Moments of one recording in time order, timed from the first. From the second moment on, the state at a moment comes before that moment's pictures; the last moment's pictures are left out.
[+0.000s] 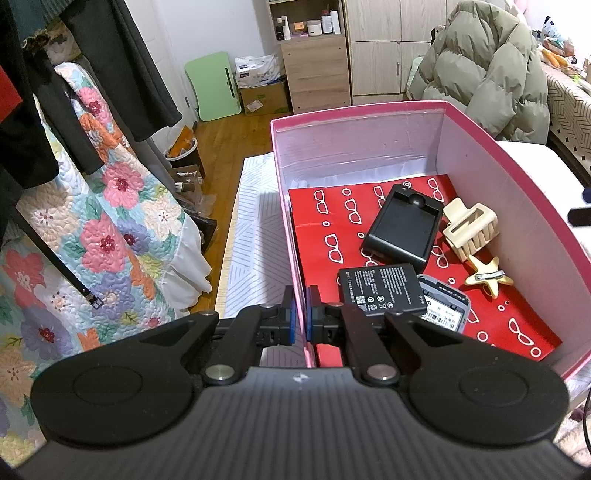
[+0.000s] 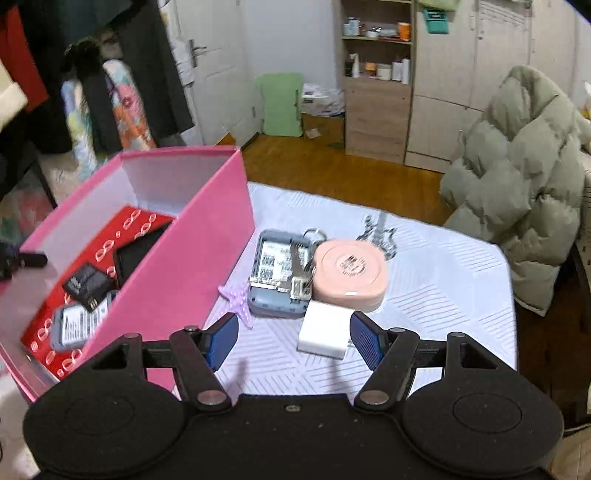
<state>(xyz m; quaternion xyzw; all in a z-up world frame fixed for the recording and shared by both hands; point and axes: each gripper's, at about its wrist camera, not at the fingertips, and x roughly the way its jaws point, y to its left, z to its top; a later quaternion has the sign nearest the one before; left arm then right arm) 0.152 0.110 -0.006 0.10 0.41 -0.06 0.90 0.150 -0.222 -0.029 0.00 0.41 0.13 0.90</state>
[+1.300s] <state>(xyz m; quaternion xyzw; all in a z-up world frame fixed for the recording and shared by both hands) 0.151 0.109 -0.005 0.11 0.42 -0.06 0.90 0.148 -0.200 0.007 0.01 0.36 0.15 0.92</state>
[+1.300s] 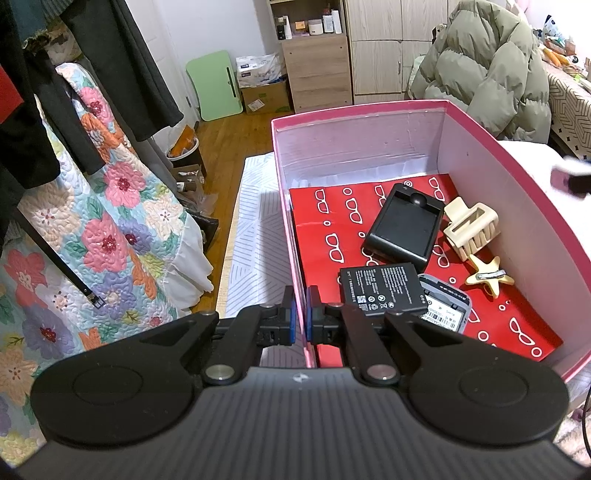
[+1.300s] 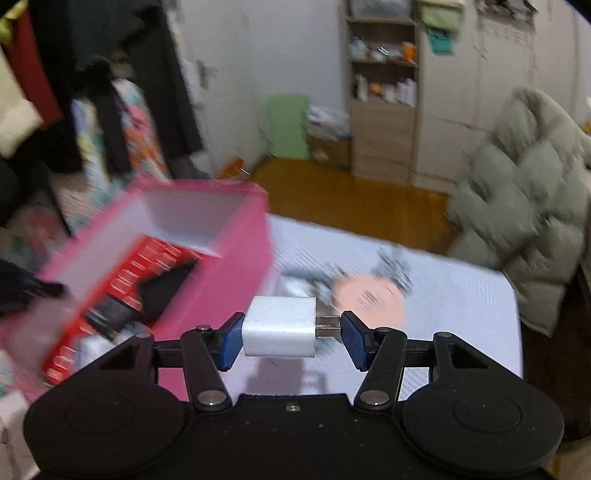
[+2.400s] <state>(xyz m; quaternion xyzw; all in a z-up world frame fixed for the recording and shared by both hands) 0.152 0.108 -0.002 0.11 0.42 -0.06 0.90 0.215 -0.120 0.050 0.03 0.35 0.24 0.90</state>
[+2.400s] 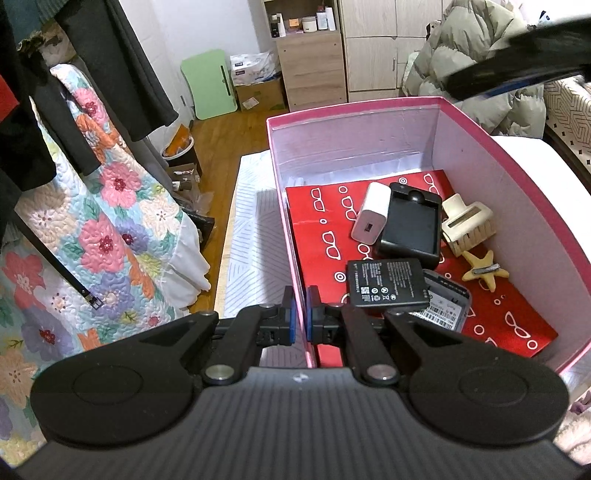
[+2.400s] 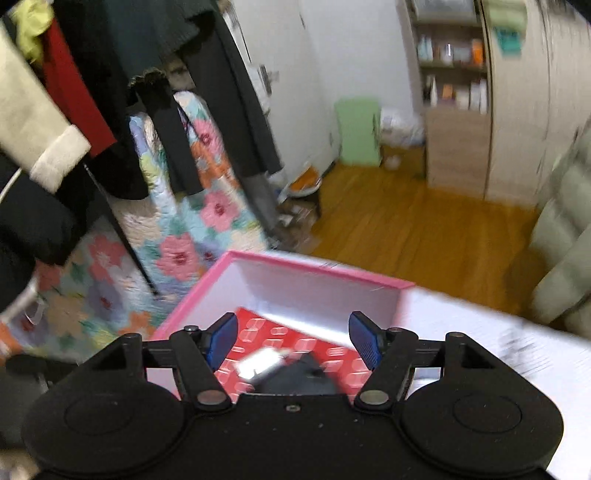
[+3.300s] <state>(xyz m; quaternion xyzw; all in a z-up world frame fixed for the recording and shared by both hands) 0.152 0.106 -0.003 0.11 0.42 -0.06 0.90 0.211 -0.205 -0.064 0.00 0.36 0.14 0.92</state>
